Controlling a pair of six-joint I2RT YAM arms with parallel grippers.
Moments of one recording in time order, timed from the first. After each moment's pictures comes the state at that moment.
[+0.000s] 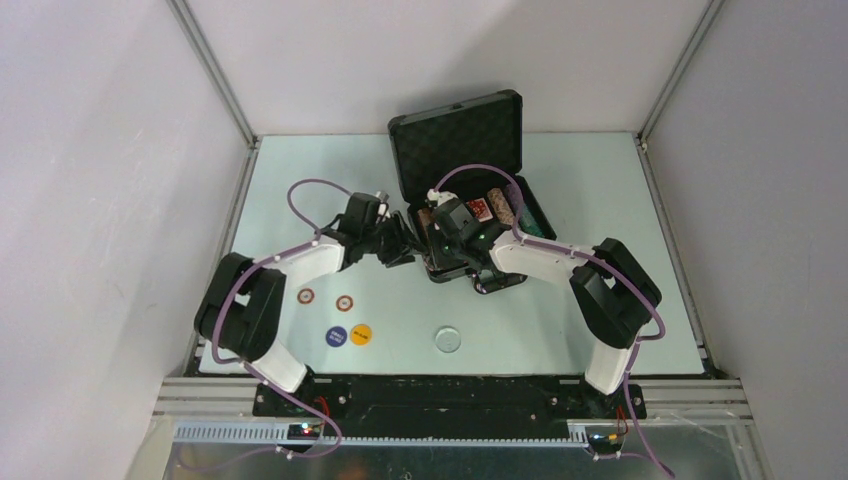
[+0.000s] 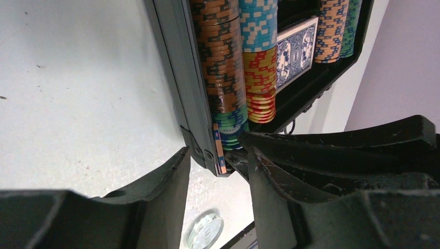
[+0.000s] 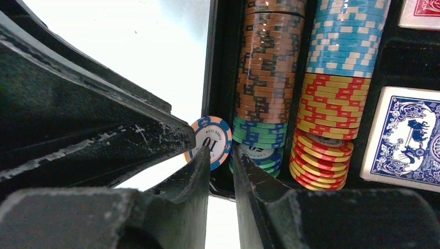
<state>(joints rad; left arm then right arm) -0.43 1.59 0.87 -0.07 0.37 -0.87 0.81 1.79 1.20 -0.23 0.04 0.44</state>
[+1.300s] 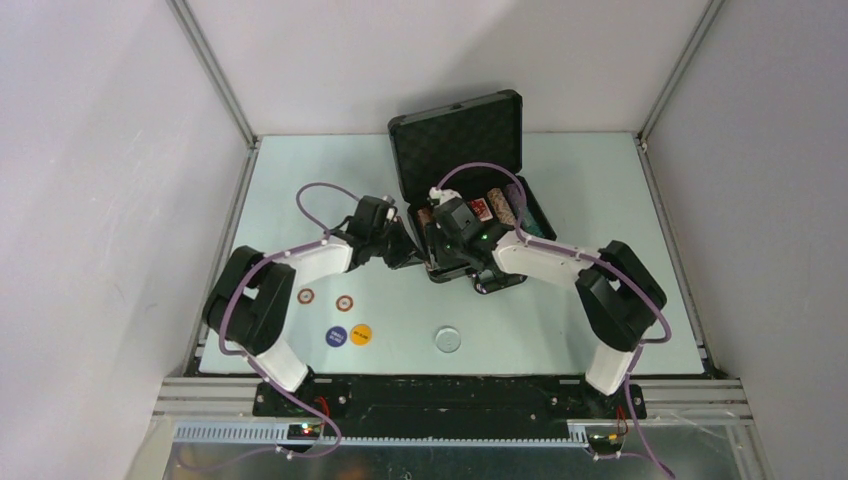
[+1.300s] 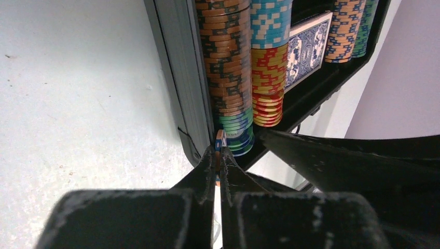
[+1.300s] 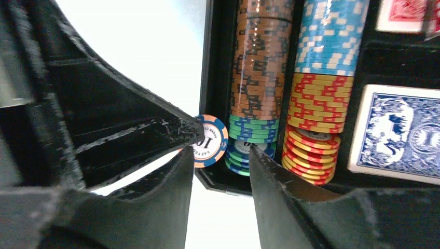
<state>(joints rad) -0.48 1.65 0.88 -0.05 0.35 -0.91 0.81 1.78 1.19 -0.23 0.07 0.44</state>
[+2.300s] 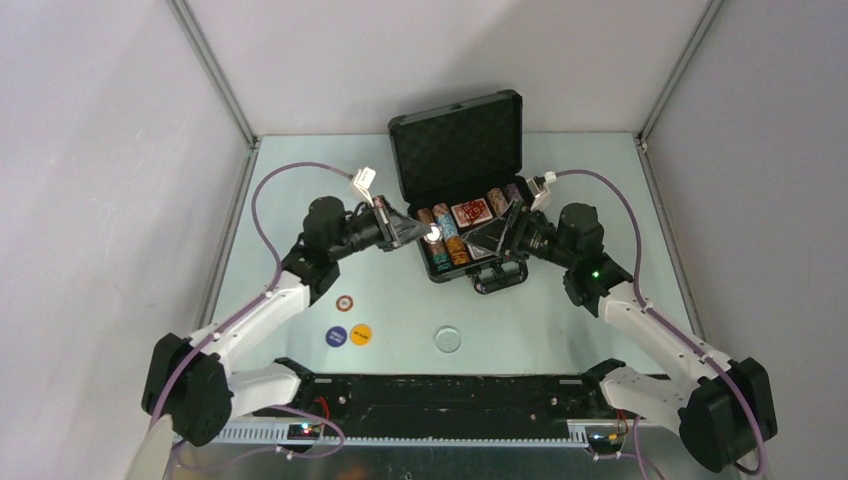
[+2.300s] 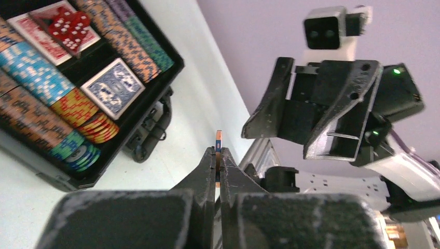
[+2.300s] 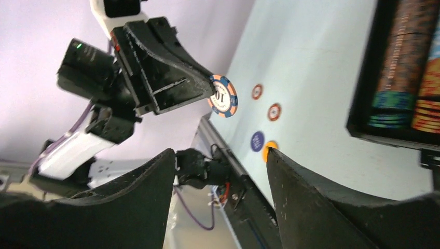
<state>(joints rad) -0.48 1.16 0.73 0.25 0.51 -0.87 0.47 1.05 0.72 0.17 -0.55 0.94</state>
